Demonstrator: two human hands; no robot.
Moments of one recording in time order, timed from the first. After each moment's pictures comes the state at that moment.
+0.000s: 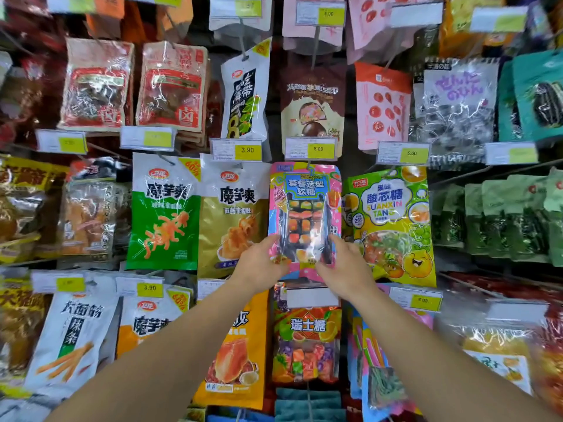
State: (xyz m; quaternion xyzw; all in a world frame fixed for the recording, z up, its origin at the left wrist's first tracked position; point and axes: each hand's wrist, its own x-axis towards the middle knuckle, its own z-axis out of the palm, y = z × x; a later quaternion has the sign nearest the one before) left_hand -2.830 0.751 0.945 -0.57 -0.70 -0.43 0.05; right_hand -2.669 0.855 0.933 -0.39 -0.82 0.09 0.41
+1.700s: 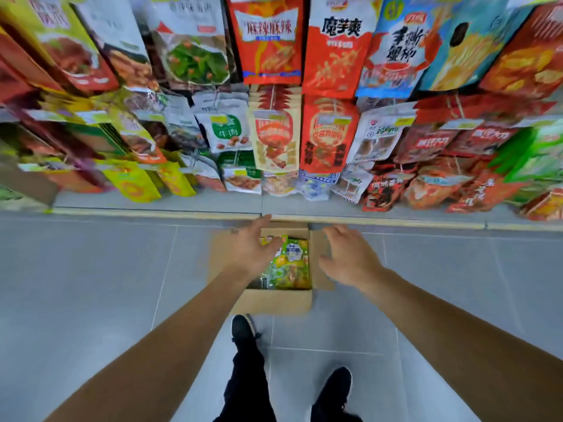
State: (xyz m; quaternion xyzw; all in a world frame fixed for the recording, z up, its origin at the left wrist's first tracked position) left_hand -2.962 0.226 0.459 -0.35 -0.82 -0.29 -0.35; right_hand -2.786 0.332 0.447 -0.44 -0.85 0.25 -0.12
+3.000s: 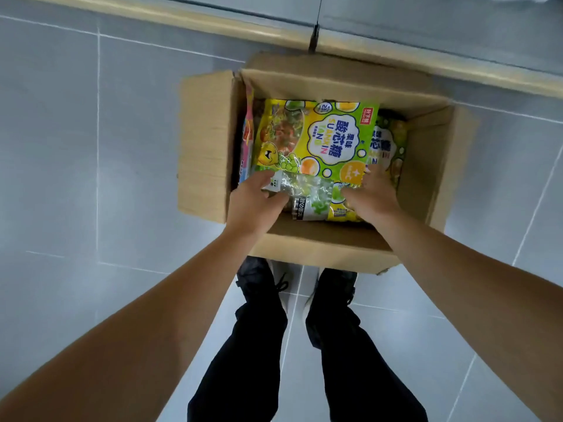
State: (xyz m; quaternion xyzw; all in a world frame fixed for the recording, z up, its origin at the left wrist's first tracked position) left_hand -3.132 0.241 -0.130 -0.10 -0.83 -0.22 -0.51; right_hand -2.971 0.380 -0.180 -0.65 -0.57 0.47 -0.20
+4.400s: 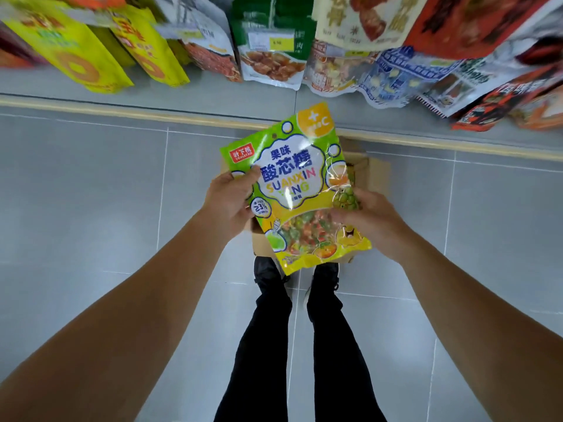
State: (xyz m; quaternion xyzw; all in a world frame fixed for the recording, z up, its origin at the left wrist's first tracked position) left_hand -3.183 0.243 0.167 0.11 -0.64 -0.51 -0.56; right_hand -2.966 0.350 0.180 -0.51 -0.56 0.65 -0.04
